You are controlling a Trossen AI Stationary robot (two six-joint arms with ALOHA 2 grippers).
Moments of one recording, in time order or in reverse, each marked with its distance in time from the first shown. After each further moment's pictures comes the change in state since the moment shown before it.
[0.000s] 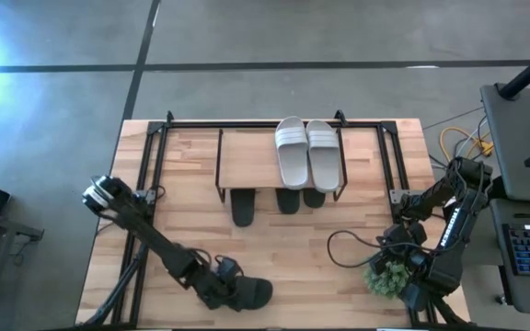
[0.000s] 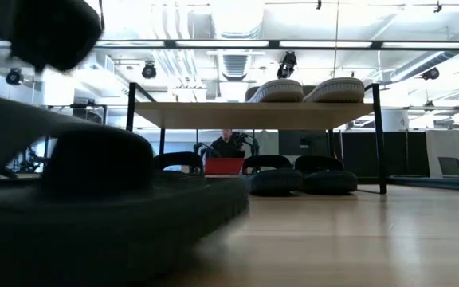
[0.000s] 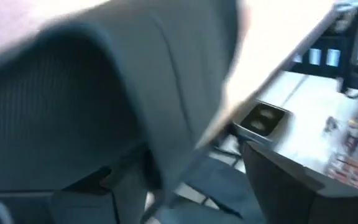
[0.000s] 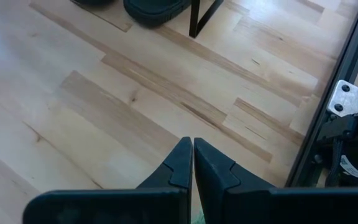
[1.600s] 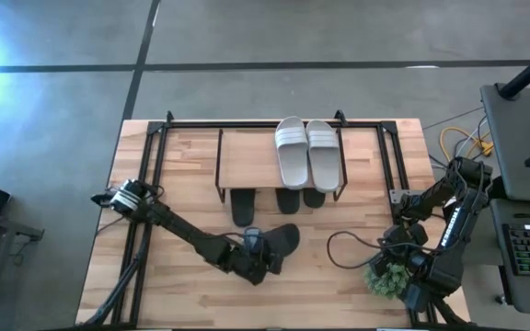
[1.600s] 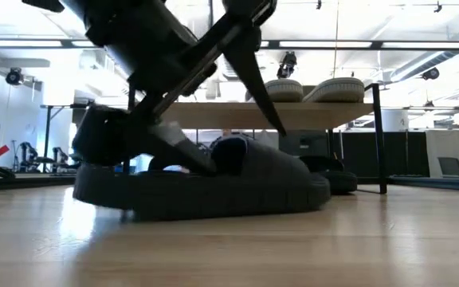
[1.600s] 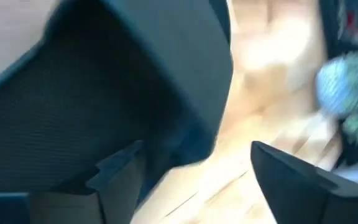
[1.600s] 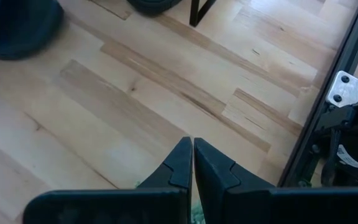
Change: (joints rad) left arm 0.229 0.193 0.207 -0.087 -0.353 0.100; right arm -0.001 0.000 0.016 0.008 -0.035 -0.022
